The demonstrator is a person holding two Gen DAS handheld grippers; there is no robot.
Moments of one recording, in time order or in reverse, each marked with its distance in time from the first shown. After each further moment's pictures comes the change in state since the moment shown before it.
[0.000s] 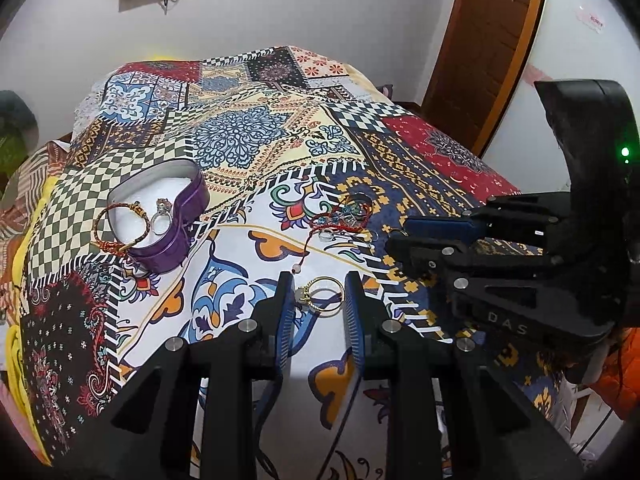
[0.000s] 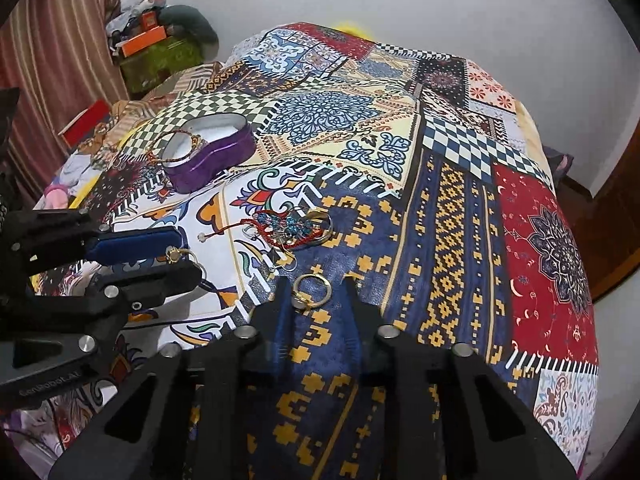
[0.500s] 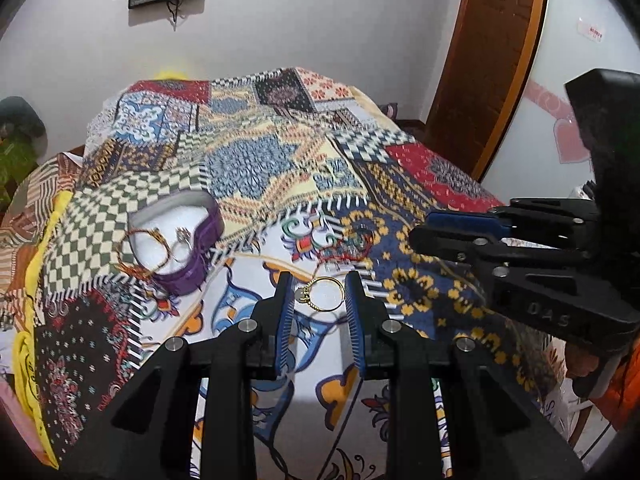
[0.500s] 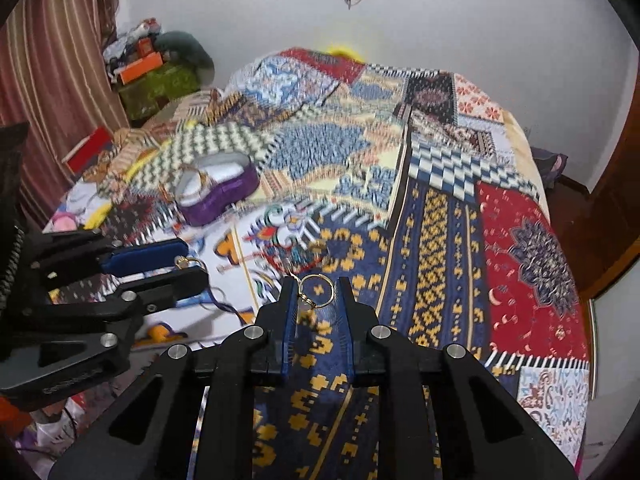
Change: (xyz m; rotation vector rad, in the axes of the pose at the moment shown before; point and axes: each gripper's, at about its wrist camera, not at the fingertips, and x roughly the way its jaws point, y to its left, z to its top) left arm -0.026 0.001 0.016 -0.009 -0.070 0.021; right arm -0.037 -0.001 0.015 0.057 -0.096 0.007
